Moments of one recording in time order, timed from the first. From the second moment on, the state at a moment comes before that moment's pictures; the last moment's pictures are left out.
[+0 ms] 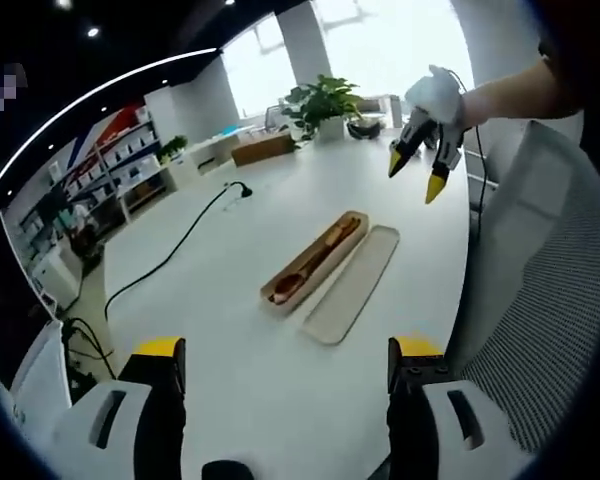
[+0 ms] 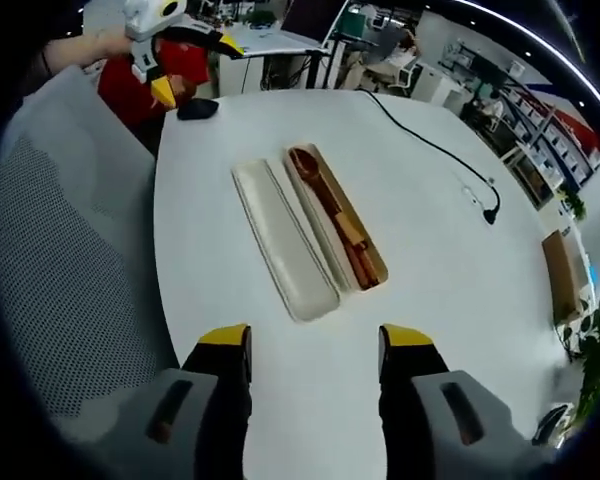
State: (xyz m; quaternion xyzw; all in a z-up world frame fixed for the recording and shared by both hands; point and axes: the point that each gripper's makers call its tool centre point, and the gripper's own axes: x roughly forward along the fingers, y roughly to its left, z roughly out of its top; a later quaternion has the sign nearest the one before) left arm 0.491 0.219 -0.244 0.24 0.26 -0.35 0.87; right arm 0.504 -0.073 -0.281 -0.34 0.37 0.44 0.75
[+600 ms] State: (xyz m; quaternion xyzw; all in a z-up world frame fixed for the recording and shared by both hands) left arm 0.501 0.201 -0.286 0.26 0.29 -0.40 0.83; right arm 0.512 -0.044 -0.328 -0.37 0.39 0.52 0.67
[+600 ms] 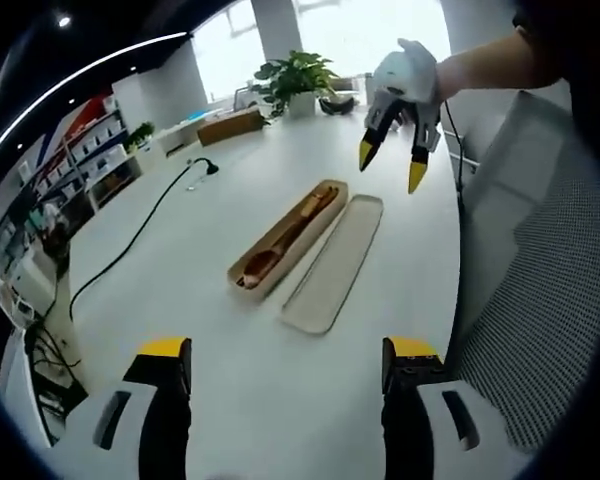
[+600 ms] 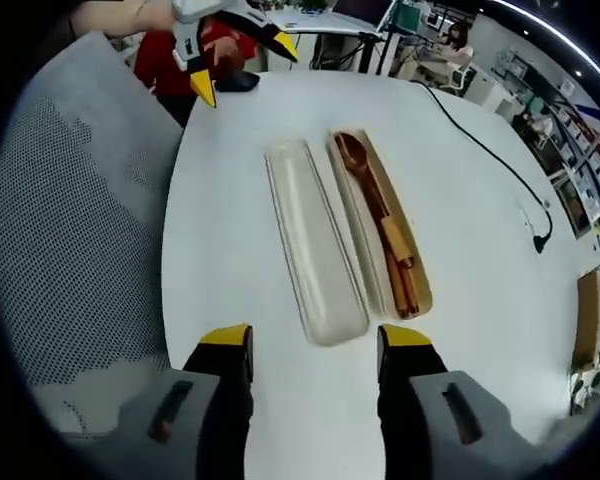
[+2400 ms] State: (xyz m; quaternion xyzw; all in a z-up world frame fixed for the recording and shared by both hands) left arm 0.484 0.196 -0.316 0.26 0.32 -0.42 0.81; right arm 0.518 0.006 -0.367 -0.43 0.39 0.60 0.55
